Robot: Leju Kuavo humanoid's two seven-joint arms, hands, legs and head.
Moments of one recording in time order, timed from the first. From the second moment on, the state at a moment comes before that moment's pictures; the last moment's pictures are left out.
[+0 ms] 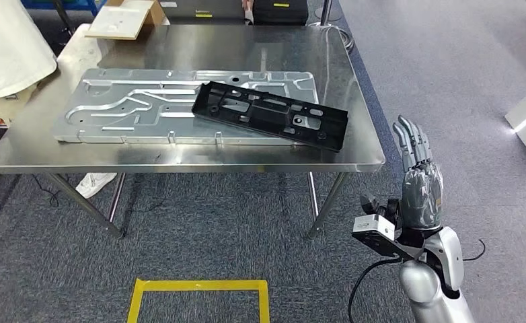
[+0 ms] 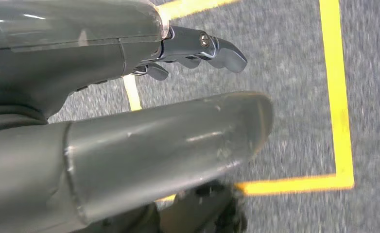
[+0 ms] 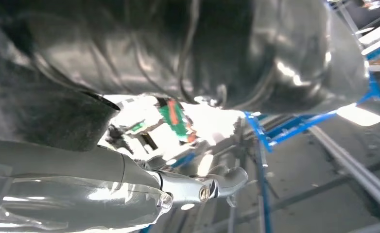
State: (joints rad) left arm -0.09 -0.15 1.01 -0.25 -0.82 -0.10 -0.66; right arm -0.08 -0.19 0.01 -1.89 0.77 -0.31 -0.21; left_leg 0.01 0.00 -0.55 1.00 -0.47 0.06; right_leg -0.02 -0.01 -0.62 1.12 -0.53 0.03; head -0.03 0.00
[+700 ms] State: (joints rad) left arm -0.09 -0.16 1.01 -0.25 -0.82 -0.11 -0.66; right arm -0.08 -0.19 0.01 -1.89 0.79 -0.31 -0.20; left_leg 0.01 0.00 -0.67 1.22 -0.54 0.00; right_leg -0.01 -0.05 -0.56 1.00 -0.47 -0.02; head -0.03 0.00
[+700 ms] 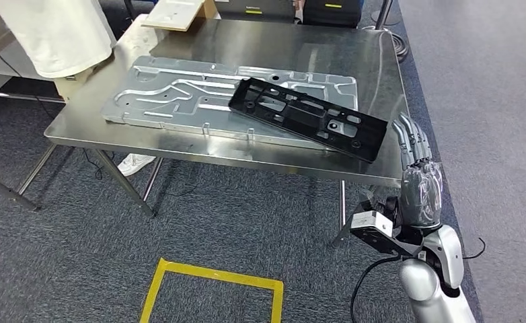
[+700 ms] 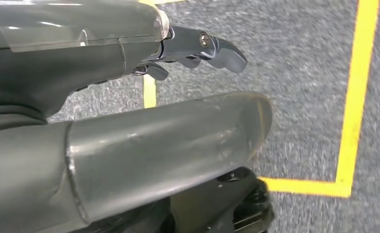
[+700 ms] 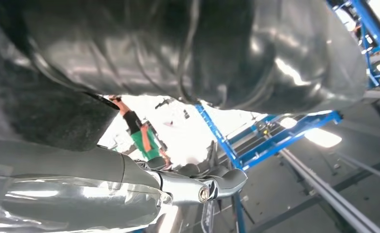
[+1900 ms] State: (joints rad) left arm -0.09 -0.16 1.02 -0.25 -0.83 -0.08 -0.64; right arm -0.06 -0.19 0.02 -1.88 0.82 -0.31 -0.19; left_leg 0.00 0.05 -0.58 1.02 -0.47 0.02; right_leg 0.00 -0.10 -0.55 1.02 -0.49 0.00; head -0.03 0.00
